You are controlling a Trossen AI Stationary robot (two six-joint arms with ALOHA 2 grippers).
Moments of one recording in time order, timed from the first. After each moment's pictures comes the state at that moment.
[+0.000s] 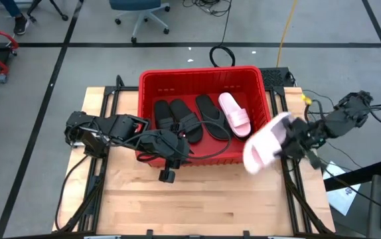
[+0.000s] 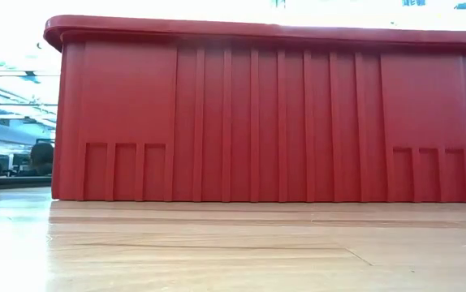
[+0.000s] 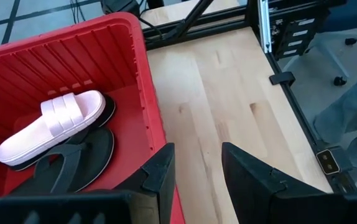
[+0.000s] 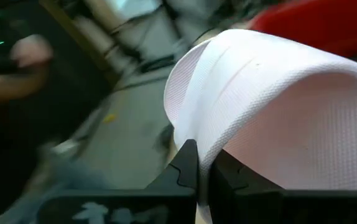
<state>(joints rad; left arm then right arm) -0.30 1.76 2.13 -1.10 -0.13 0.00 0.64 0.76 1.29 -0.95 0.19 0.59</state>
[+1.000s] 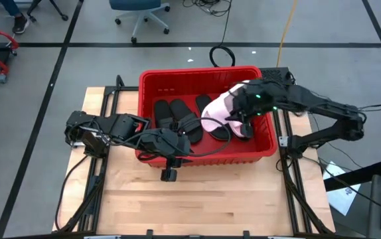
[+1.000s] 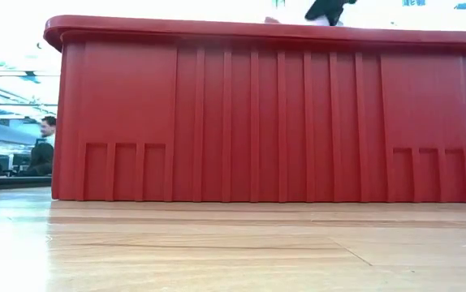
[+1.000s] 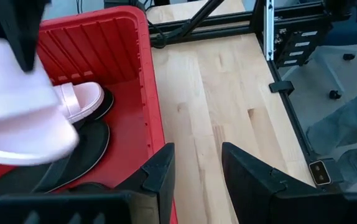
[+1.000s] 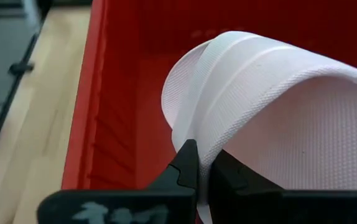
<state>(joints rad) -0.29 1.76 2.13 -1.10 -0.13 -0.09 -0.23 1.22 1.39 -0.90 -0.19 -0.12</state>
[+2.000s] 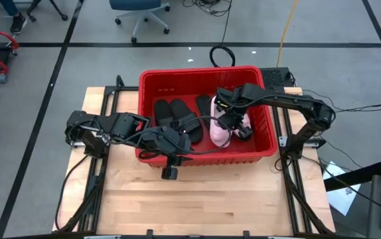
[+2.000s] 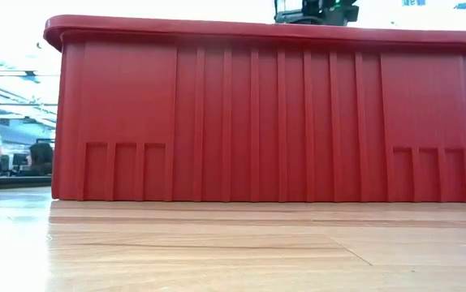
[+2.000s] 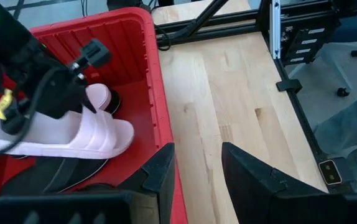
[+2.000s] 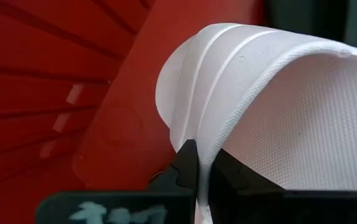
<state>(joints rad) -0.28 1.76 2.13 -1.10 -0.14 -0.06 -0.37 1.63 1.39 -1.22 -0.29 -0.92</state>
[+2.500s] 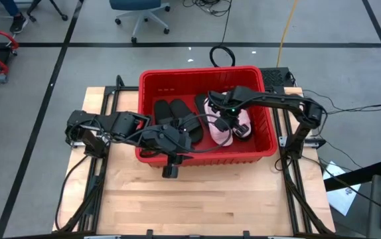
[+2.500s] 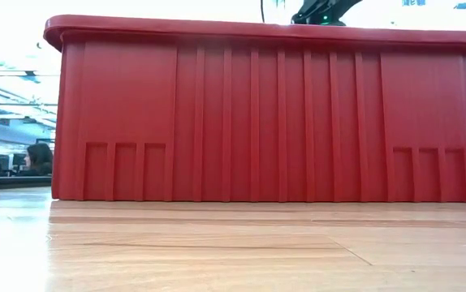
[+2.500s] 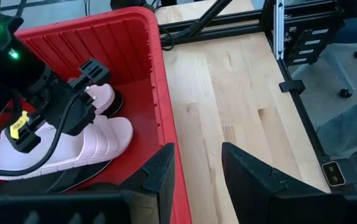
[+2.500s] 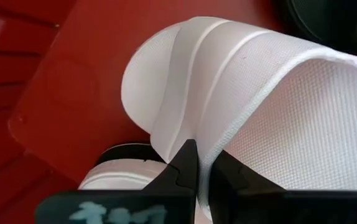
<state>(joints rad) -0.27 1.76 2.13 -1.10 -0.14 -0.06 -0.37 1.74 1.39 -1.19 -0.10 -1.09</state>
